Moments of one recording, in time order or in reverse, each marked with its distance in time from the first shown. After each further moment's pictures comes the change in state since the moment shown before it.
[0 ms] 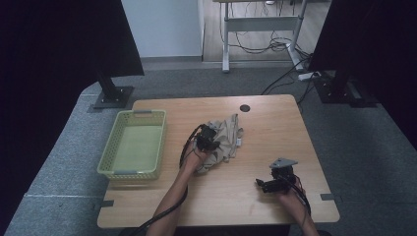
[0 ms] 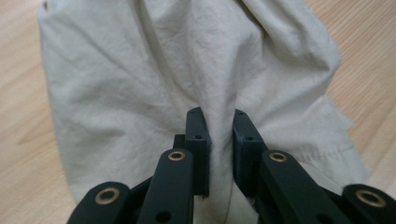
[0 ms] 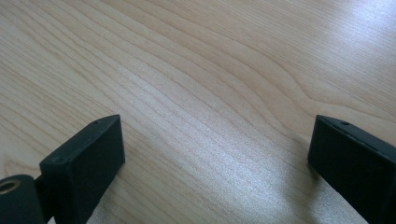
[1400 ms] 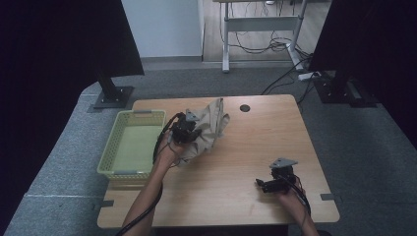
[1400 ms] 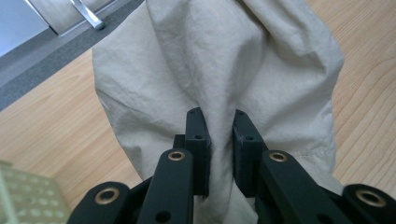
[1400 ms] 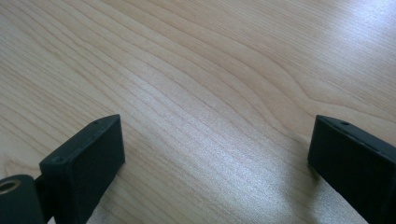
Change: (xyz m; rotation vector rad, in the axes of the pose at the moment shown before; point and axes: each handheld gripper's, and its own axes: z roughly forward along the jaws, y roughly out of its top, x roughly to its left) left arm 0.016 0.006 -0.125 -0.096 0.126 0.088; right arm 0.000 0.000 0.000 0.000 -0.001 -0.001
